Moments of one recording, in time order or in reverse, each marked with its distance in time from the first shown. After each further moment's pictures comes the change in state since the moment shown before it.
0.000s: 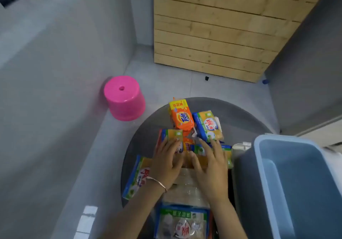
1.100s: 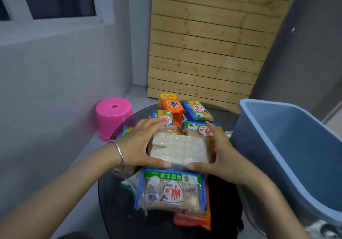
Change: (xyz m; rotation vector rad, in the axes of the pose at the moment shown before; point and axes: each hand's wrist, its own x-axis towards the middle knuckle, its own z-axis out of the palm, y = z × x) left_hand -0.054 -0.037 -0.013 0.409 -0.079 0.474; right_hand -0.044 0.083 -0.016 0.006 -0.245 -0.403
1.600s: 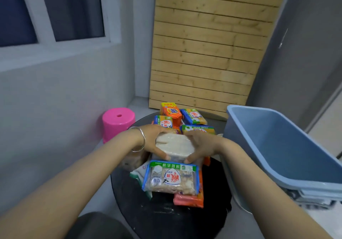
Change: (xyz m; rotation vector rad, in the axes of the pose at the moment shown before) left_hand 0.015 0.015 -0.013 0.077 -0.183 -0.079; right_hand 0.023 -0.033 -0.010 -0.371 -0.274 0.028
